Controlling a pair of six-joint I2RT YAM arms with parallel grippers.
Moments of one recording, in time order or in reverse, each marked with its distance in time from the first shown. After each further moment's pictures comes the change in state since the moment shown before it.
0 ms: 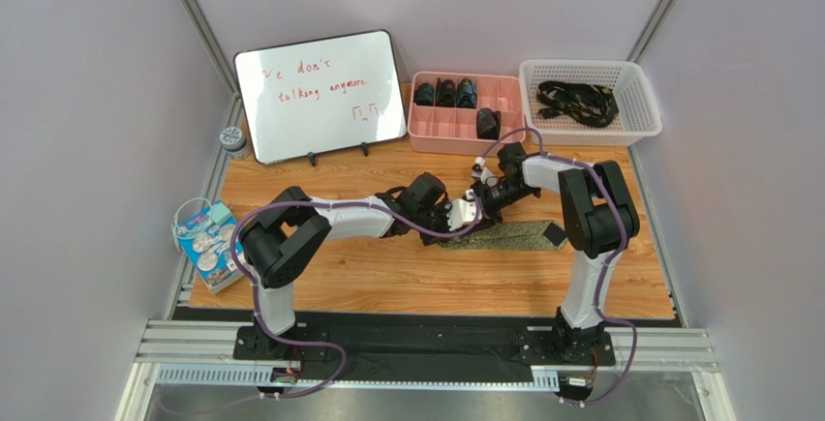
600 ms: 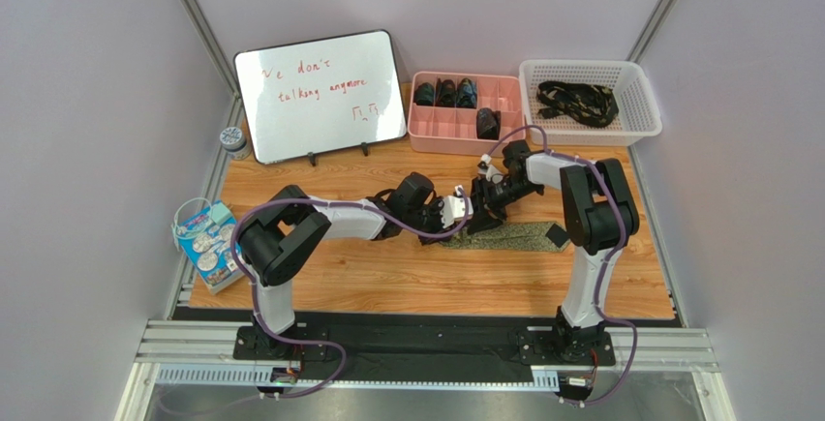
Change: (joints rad) left arm 0.054 -0.003 -0.108 0.218 0.130 -0.056; right arm -0.028 0.041 0.026 0.005 0.040 0.000
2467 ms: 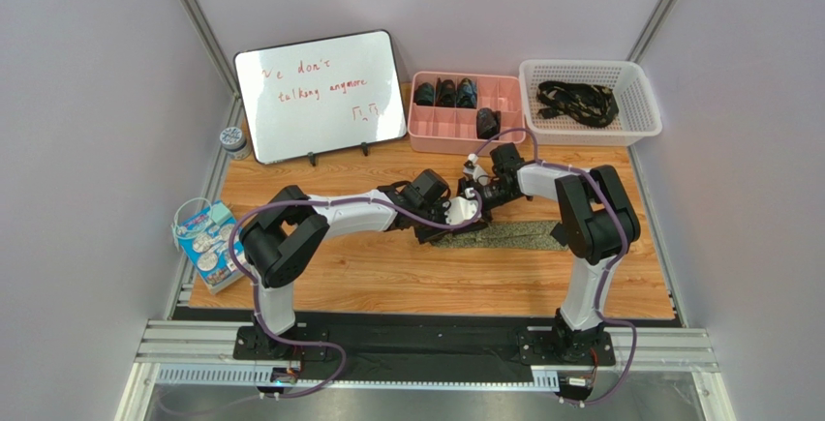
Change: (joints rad) left arm -0.055 0.010 0.187 -0.418 -0.201 0.058; right arm 0.076 -0.082 -0.102 0.235 -0.103 0.126
